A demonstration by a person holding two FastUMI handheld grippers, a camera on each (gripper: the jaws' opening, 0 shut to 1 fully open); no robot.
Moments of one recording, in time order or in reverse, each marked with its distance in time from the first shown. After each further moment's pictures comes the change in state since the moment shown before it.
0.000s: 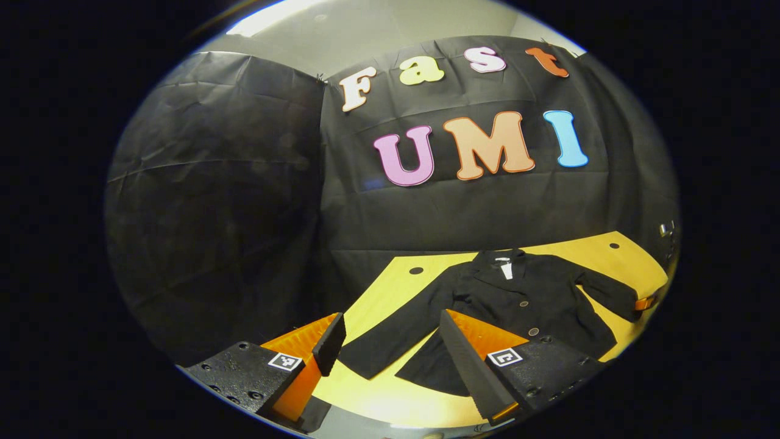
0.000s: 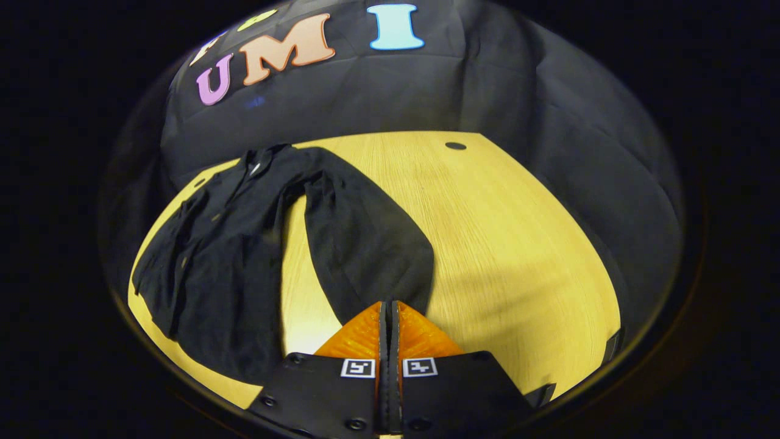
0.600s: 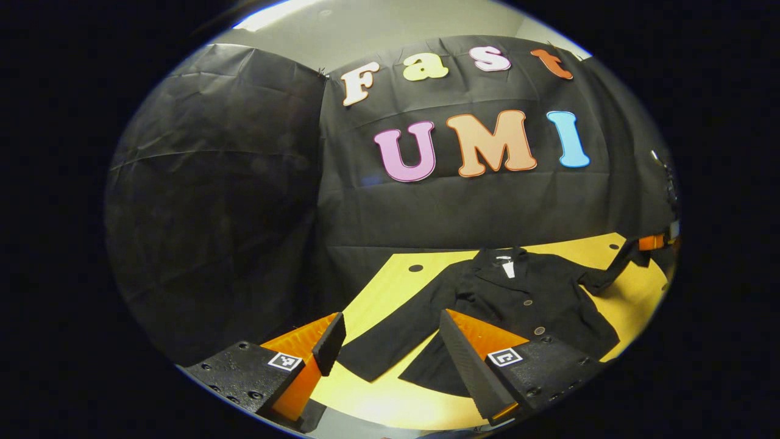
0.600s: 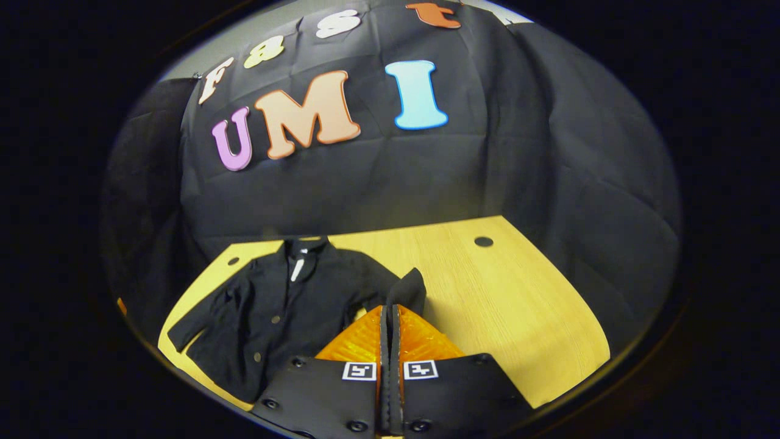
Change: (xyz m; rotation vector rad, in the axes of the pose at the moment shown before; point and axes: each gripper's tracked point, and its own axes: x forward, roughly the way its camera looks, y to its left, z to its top) left arm 0.026 0.020 -0.007 -0.012 0.004 -0.029; right arm -0.070 0.086 0.164 0.039 -0.313 0.087
